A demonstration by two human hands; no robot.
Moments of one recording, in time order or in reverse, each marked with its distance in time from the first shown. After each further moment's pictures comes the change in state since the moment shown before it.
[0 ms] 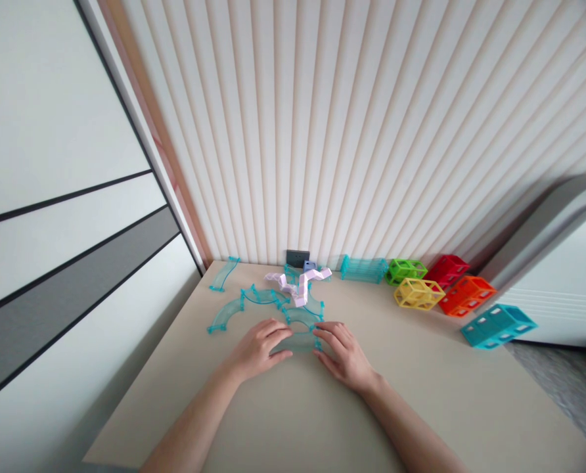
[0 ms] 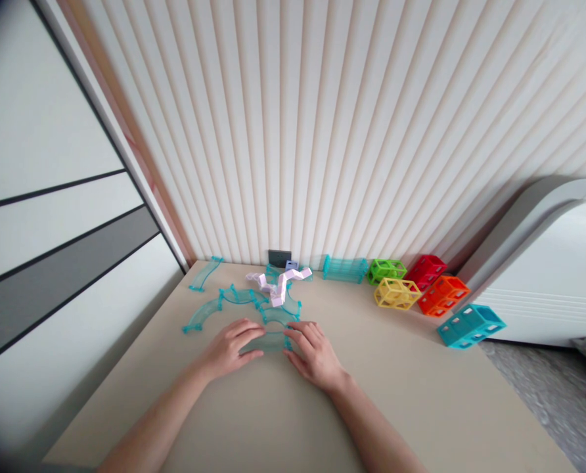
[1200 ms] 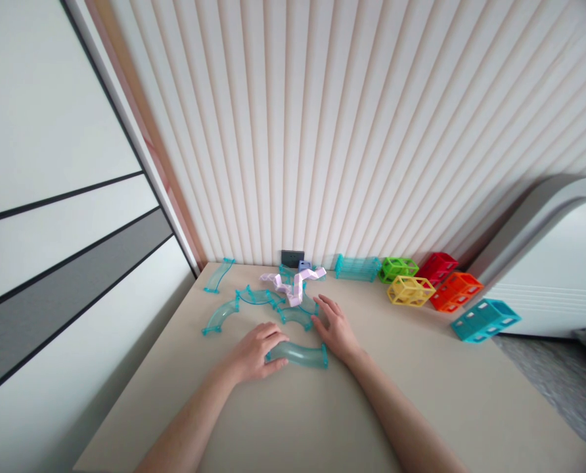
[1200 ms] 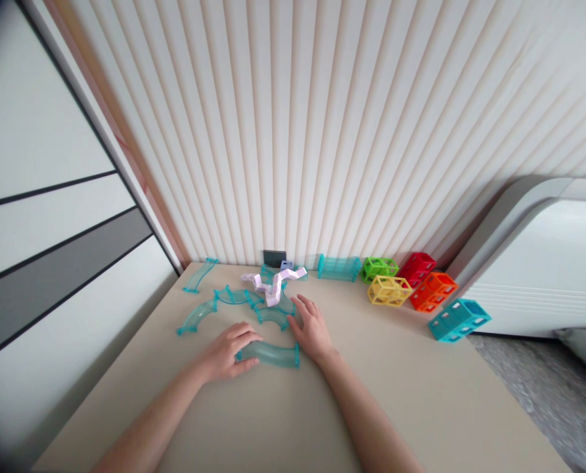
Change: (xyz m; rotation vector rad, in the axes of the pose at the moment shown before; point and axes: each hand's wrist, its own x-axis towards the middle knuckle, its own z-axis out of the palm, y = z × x) left_hand -0.002 0.000 0.000 -0.092 -0.206 -0.062; right_hand 0.014 0.040 0.026 -0.027 0.043 0.435
